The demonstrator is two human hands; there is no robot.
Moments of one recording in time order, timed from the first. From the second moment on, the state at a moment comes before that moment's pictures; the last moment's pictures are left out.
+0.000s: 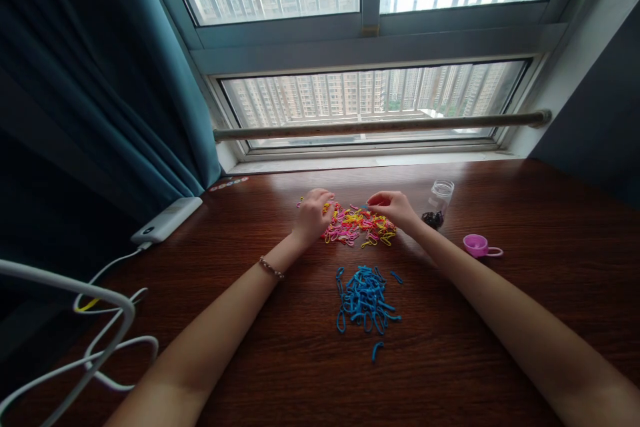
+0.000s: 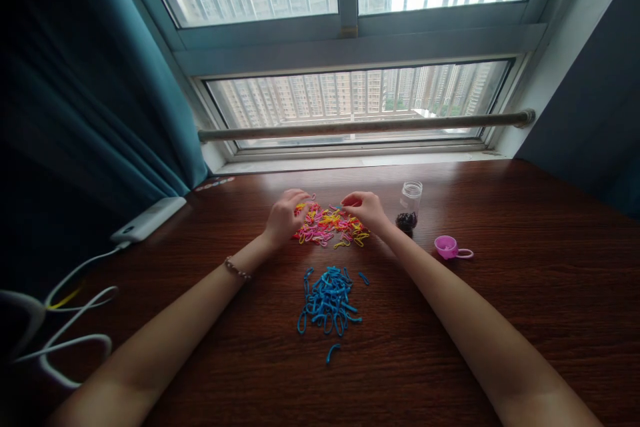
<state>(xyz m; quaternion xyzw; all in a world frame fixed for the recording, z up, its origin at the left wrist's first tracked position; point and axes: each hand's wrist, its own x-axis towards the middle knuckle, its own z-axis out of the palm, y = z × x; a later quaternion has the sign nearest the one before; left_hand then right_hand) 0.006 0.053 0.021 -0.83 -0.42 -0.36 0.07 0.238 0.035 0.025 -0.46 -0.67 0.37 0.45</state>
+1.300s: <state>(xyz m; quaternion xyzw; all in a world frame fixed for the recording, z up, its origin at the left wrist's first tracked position) -0.011 0.073 0.021 -0.71 -0.41 -0.51 -0.26 0.221 0.029 0.017 -0.47 -0.70 0.16 0.51</state>
